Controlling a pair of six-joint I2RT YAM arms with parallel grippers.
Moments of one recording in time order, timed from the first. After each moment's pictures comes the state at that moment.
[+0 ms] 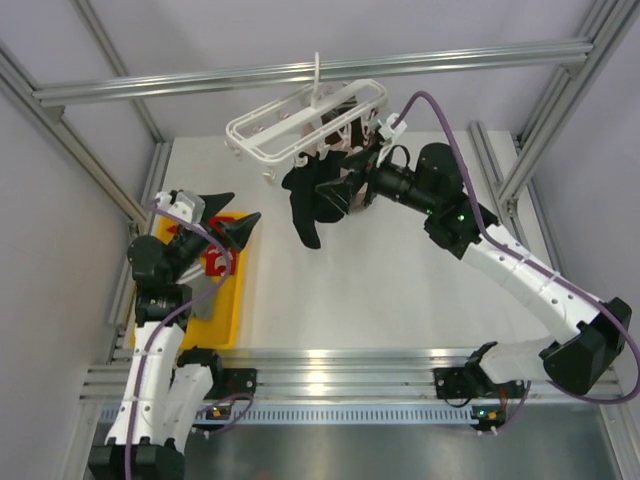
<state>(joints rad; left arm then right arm) 0.04 0.68 0.64 0.29 0.75 -0.14 0.70 1.30 1.31 0.02 -0.37 0.14</state>
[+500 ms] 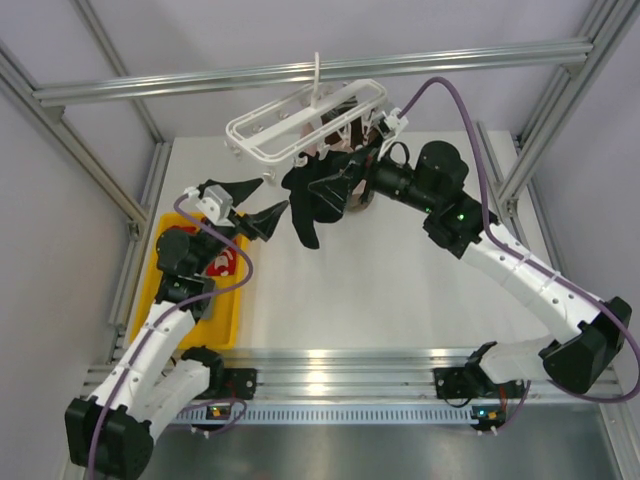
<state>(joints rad) -0.26 0.83 0.63 0.58 0.52 -0.10 0.71 1.31 1.33 0.05 -0.36 0.33</state>
